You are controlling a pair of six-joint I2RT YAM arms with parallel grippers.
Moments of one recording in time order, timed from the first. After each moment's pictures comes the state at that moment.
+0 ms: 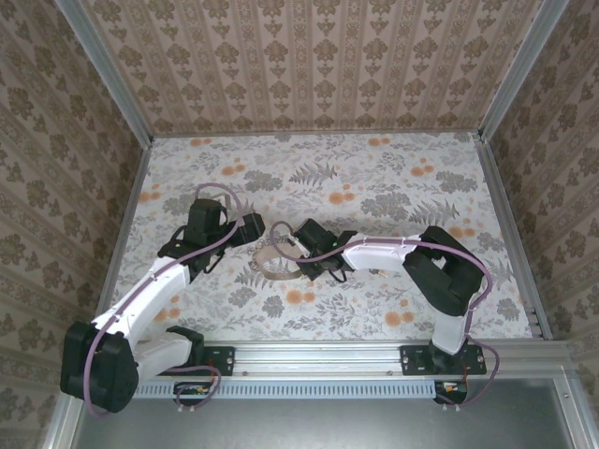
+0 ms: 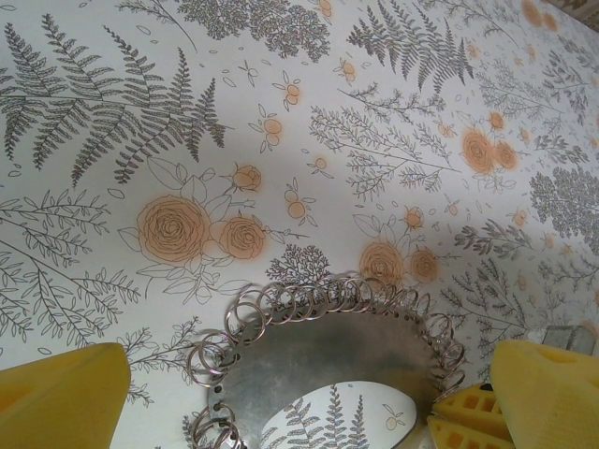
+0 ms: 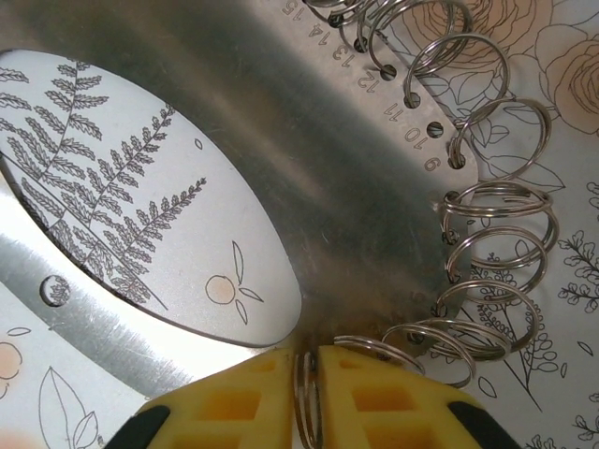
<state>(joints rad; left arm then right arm) -0.39 1.09 0.67 -0.29 0.12 -0.57 0.85 1.84 1.06 -0.30 0.05 0.15</state>
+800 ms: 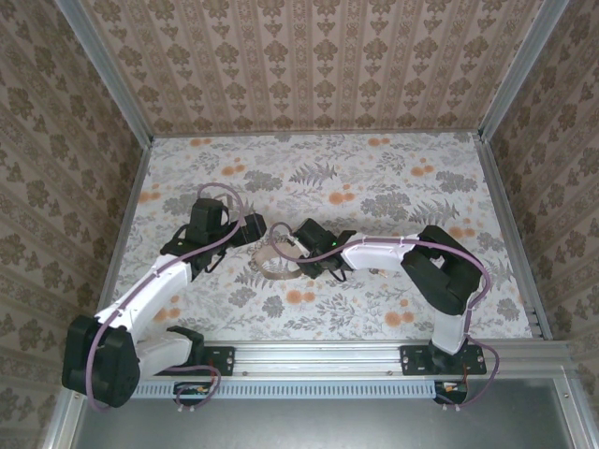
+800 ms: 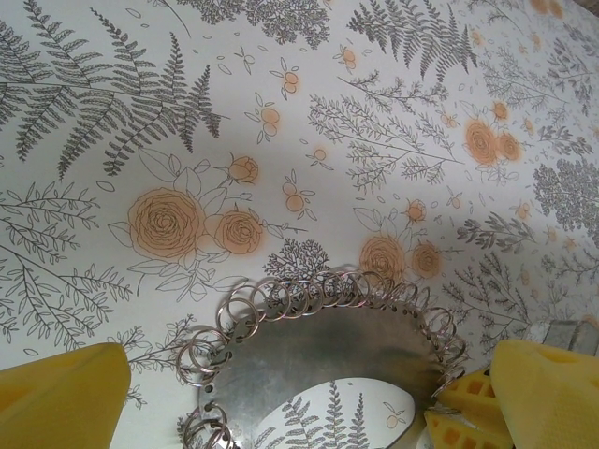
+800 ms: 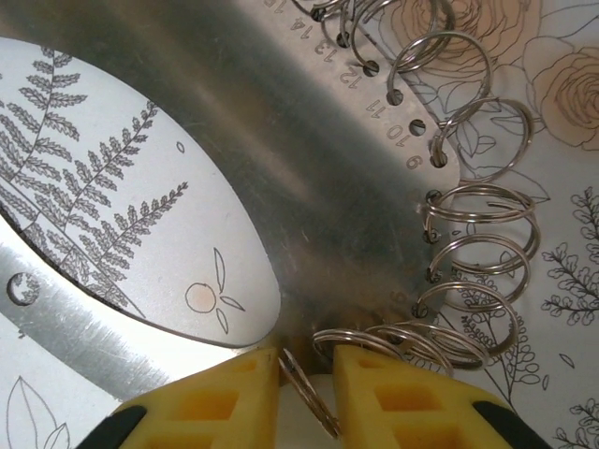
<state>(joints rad) -0.39 1.12 0.67 -0.28 0.14 -0.57 0.84 1.85 1.07 -0.30 0.07 0.12</state>
